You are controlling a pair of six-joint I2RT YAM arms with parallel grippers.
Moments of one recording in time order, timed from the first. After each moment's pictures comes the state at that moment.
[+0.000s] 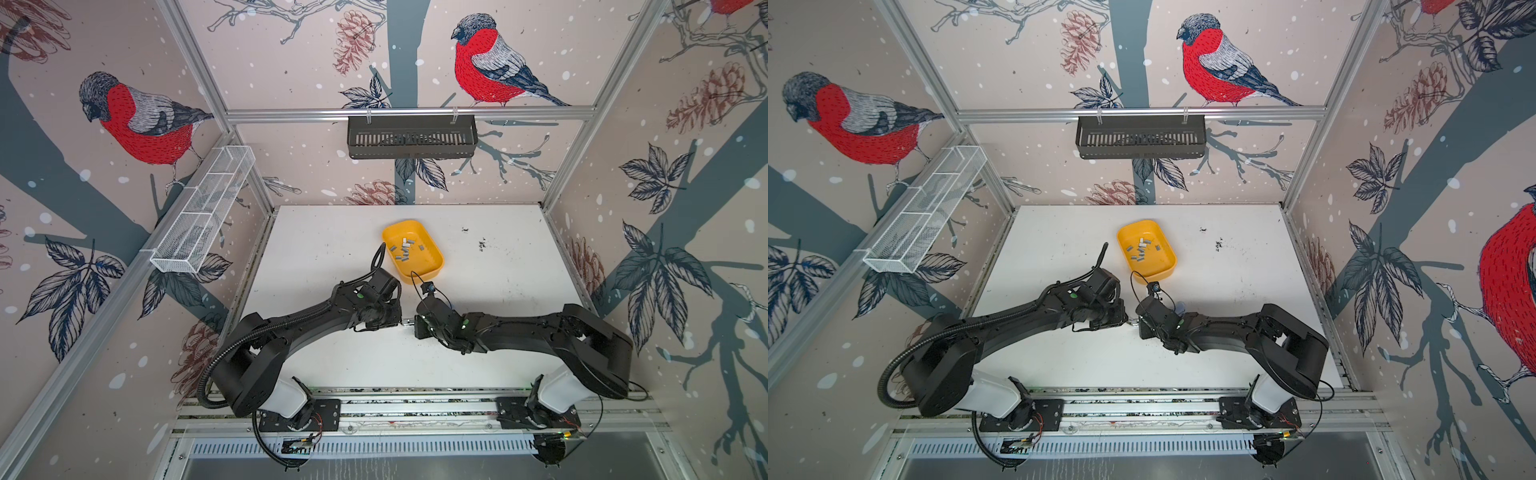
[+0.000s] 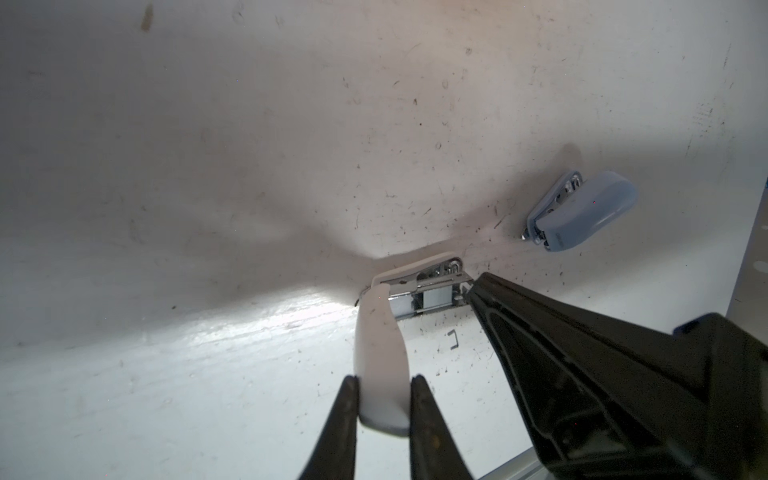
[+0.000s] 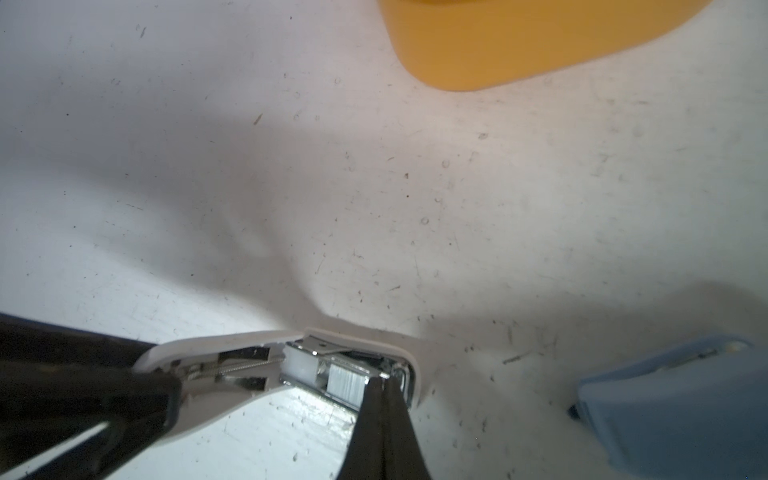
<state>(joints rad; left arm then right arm) -0.75 1.48 0.88 -0.49 0.18 -0.80 1.03 1.59 0.71 0.03 0.19 0.69</state>
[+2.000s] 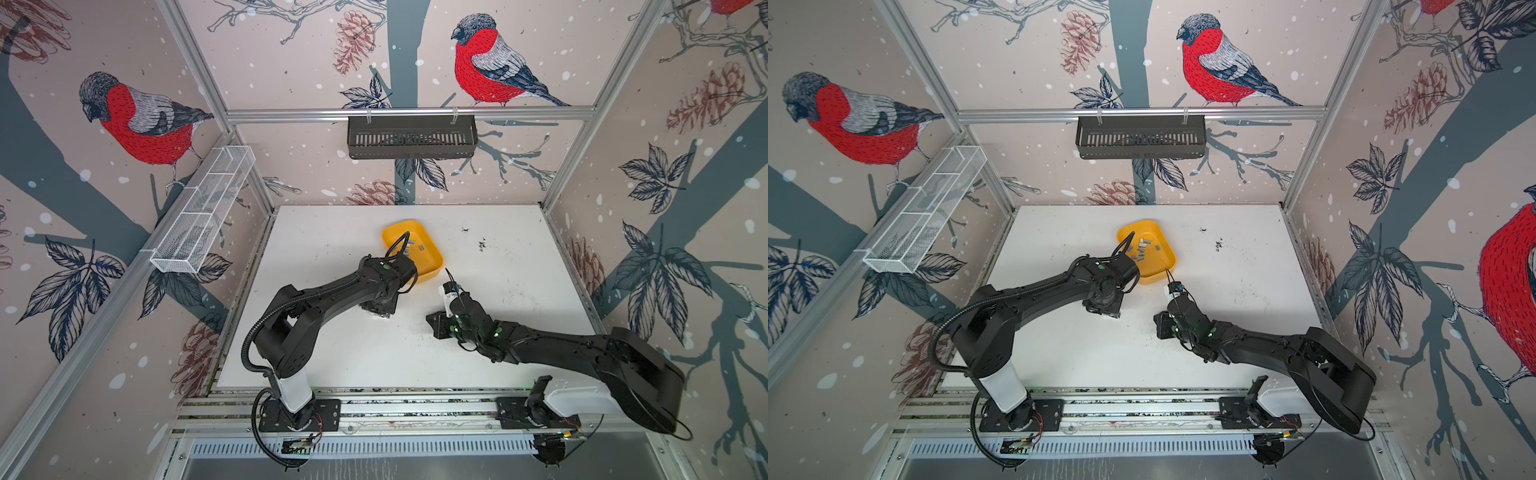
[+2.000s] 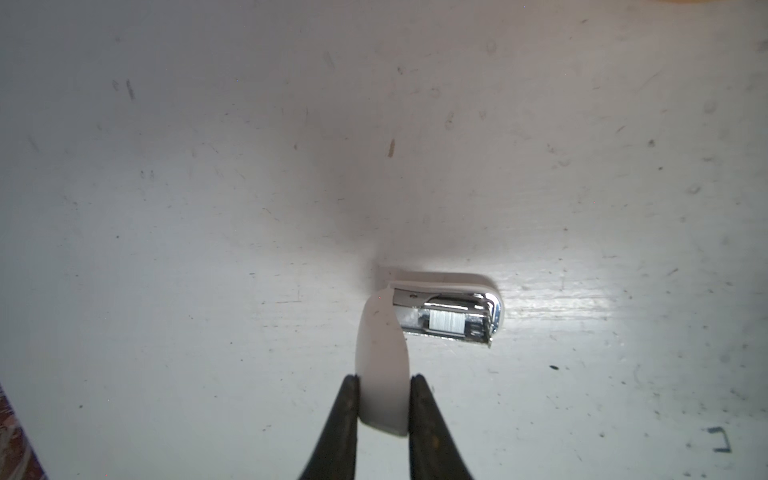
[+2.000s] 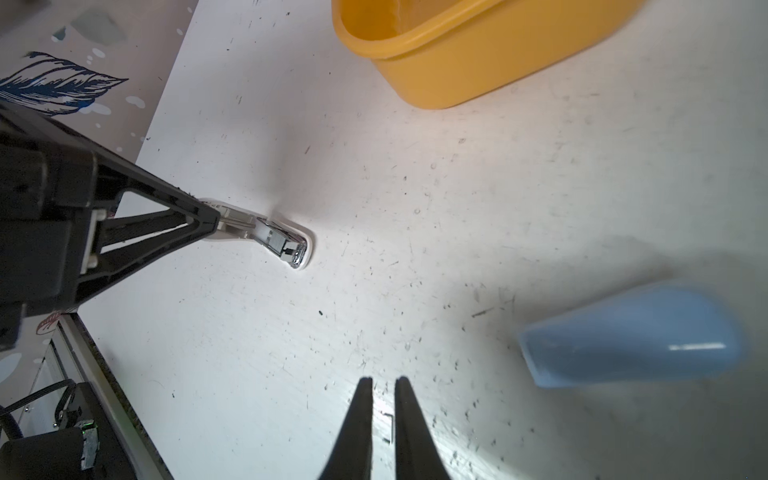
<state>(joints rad) -0.77 1.77 1.28 -1.04 -0.30 -0.55 0.89 1.31 0.47 0.18 -0.01 0.71</state>
